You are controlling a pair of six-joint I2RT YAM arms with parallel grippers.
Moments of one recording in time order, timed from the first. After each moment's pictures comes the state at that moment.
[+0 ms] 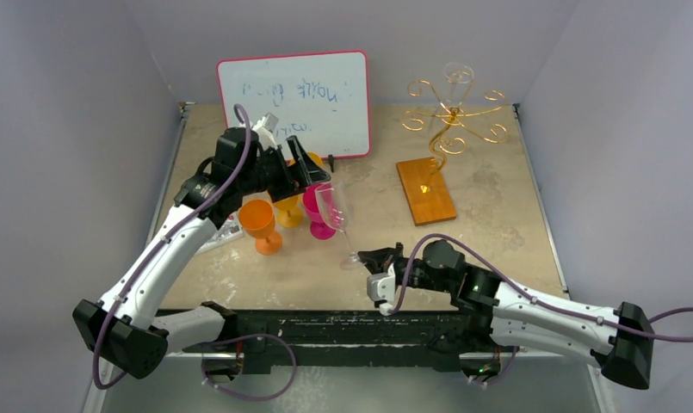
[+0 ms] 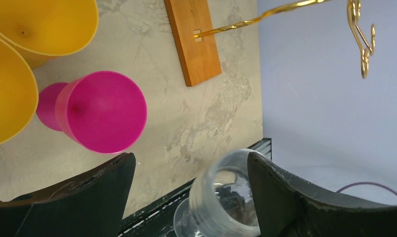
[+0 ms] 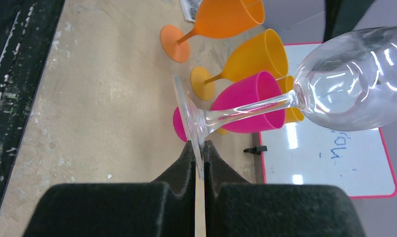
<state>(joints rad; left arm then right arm) -0.44 1.17 1.21 -0.57 0.31 -0.83 1.09 0.75 0.44 0.08 -0.20 -0.91</state>
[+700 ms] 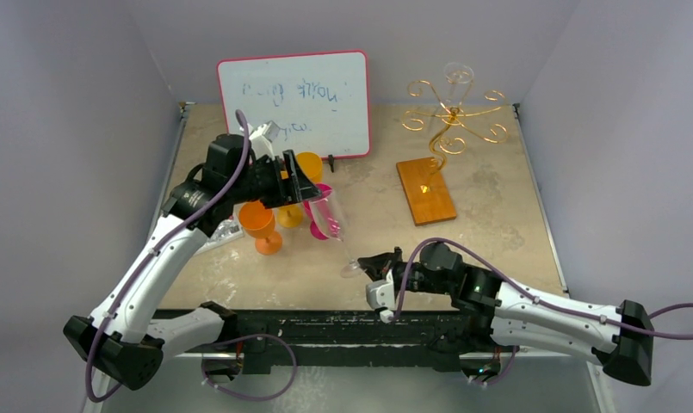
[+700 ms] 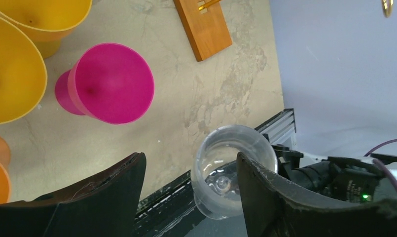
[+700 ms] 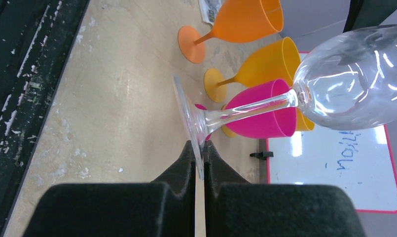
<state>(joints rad) -0.44 1.09 1.22 -0.69 0.37 -0.67 1.12 0.76 0.45 0.00 -0.20 -0.96</state>
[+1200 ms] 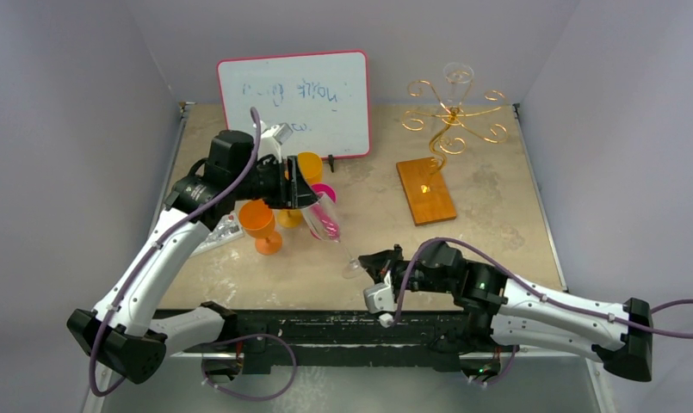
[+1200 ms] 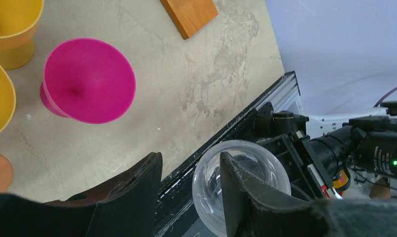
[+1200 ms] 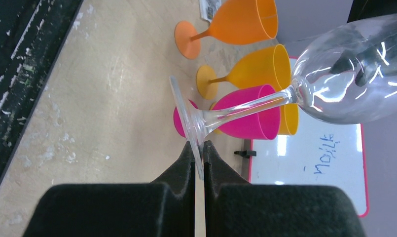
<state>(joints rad) -0.44 1.14 1.26 -0.74 0.52 -0.52 1.15 0.77 0.58 -0.16 -0.19 -1.04</state>
